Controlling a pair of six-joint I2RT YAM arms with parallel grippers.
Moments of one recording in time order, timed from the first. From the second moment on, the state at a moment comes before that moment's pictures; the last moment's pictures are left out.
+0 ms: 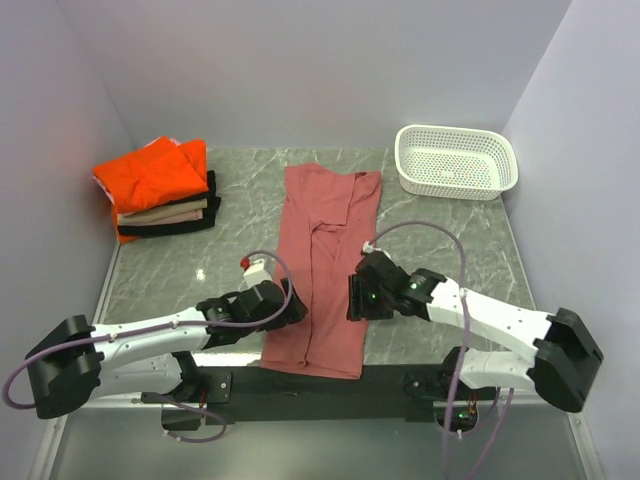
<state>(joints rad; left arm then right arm) -1.03 1.10 0.47 -0.17 -0.30 -1.13 0.84 1.21 0.75 -0.60 0.03 0.73</state>
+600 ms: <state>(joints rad) -1.24 1.03 0.48 -0.63 -0.37 -1.40 1.17 1.12 0.63 -0.64 0.02 1.10</state>
